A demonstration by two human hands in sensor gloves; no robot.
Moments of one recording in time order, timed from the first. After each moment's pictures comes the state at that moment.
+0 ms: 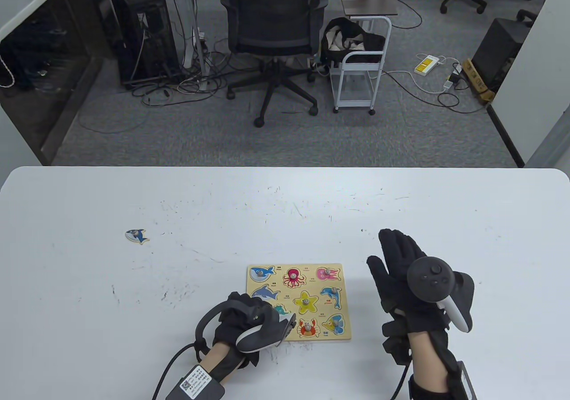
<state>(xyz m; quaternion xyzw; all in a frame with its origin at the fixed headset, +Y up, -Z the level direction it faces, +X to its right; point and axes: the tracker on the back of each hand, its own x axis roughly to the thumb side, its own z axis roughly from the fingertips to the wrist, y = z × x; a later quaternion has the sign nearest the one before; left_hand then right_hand) -0.079 -0.753 -0.304 -0.03 -0.16 -0.28 0.95 0.216 -0.648 -0.312 0.02 -0.01 0.95 0.30</state>
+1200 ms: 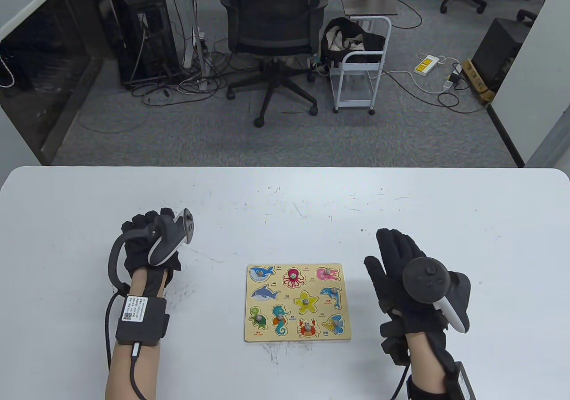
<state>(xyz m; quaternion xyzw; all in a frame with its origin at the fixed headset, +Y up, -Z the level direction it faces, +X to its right) -0.273 -0.667 -0.431 -0.02 0.18 -0.20 0.96 0.210 -0.645 -0.311 0.02 -0.02 0.96 0.28</state>
